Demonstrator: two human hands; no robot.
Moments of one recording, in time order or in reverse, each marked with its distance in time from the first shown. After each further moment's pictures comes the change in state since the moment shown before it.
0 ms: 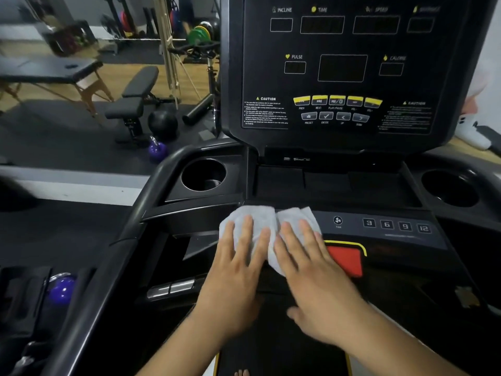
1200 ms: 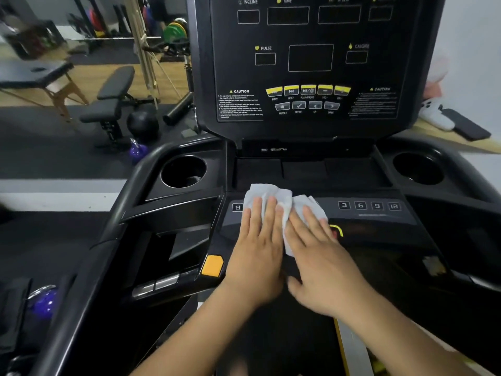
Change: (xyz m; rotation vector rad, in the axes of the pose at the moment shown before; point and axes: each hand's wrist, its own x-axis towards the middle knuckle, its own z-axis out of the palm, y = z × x) left_hand 0.045 0.048 0.003 0.120 0.002 0.031; right_hand -0.019 0.024 0.004 0.138 0.112 0.134
